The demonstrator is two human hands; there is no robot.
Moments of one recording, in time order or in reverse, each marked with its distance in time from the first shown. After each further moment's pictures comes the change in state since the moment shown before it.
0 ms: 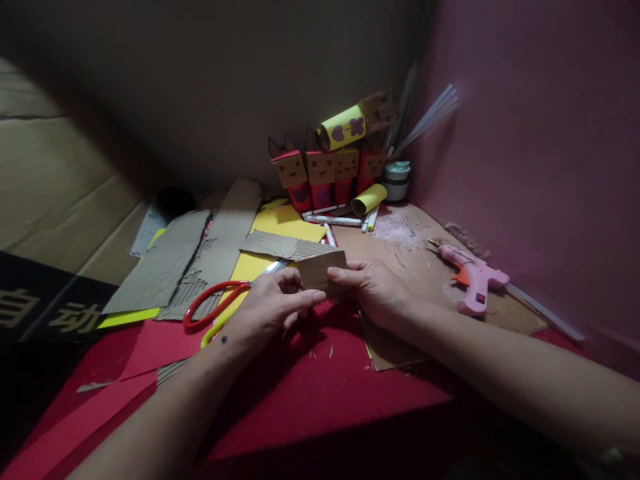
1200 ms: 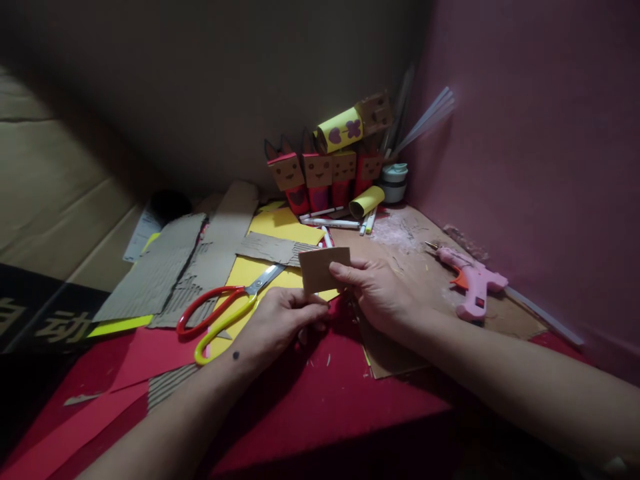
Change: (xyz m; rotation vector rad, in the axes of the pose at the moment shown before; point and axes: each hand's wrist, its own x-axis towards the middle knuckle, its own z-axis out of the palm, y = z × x) left_hand 0.000 -0.008 0.008 -0.027 -0.102 -0.013; right_hand 0.003 0.000 -0.004 -0.056 -0.010 -0.222
